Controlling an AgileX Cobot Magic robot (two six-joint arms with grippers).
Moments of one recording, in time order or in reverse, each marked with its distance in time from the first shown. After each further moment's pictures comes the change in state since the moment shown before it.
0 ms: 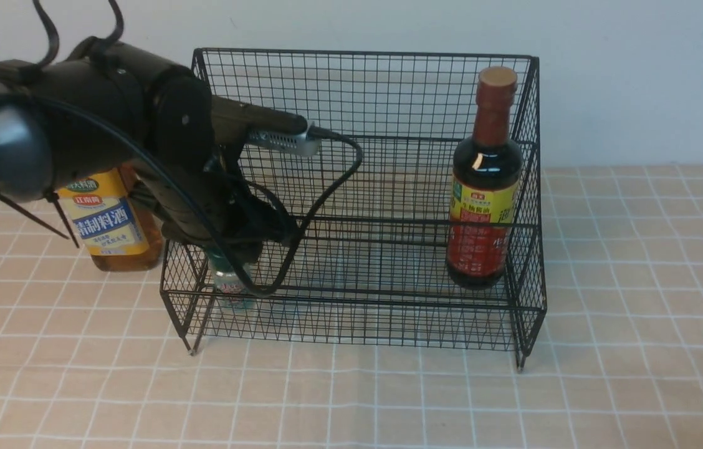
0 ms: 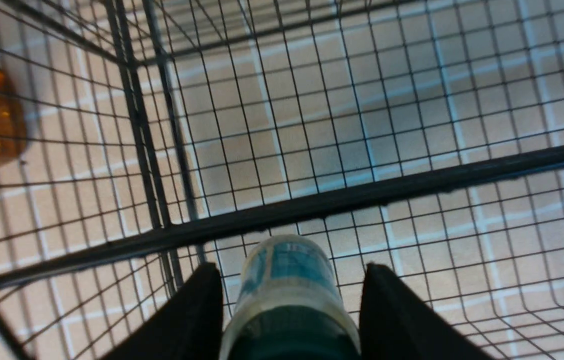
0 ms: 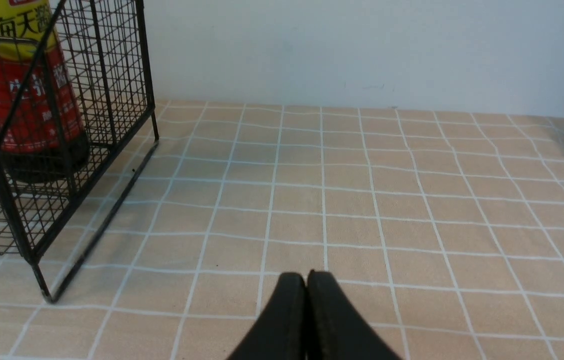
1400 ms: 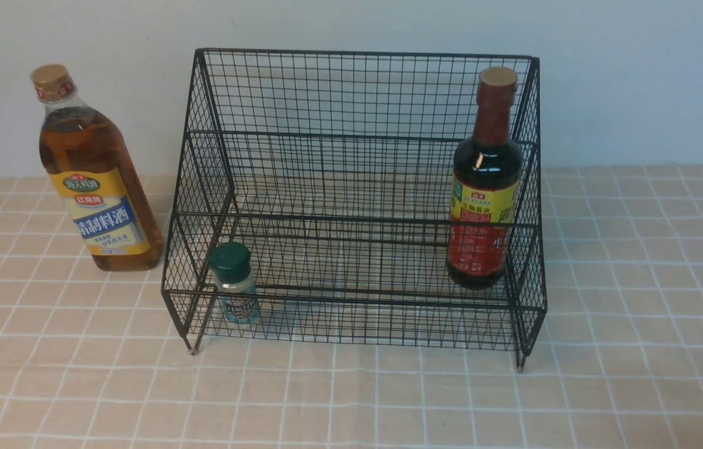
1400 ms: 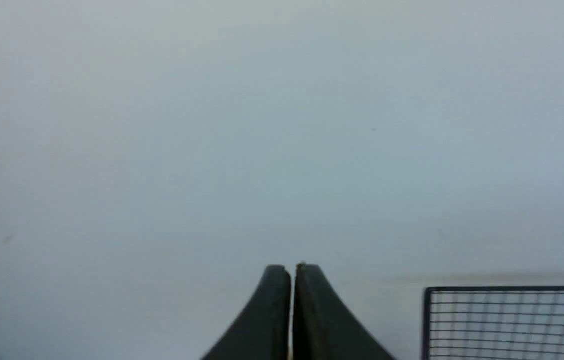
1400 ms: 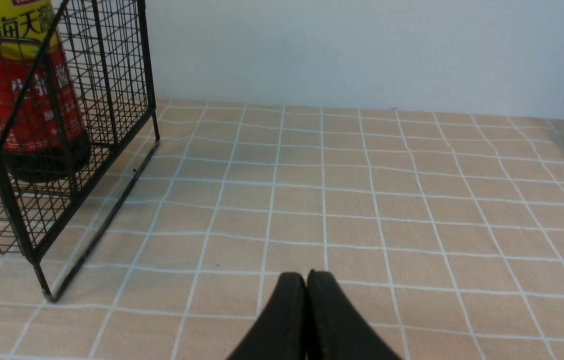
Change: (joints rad) right arm 0.000 0.000 0.000 0.001 0.000 -0.003; left arm -0.001 -0.601 0.028 0.757 -0.215 -0.509
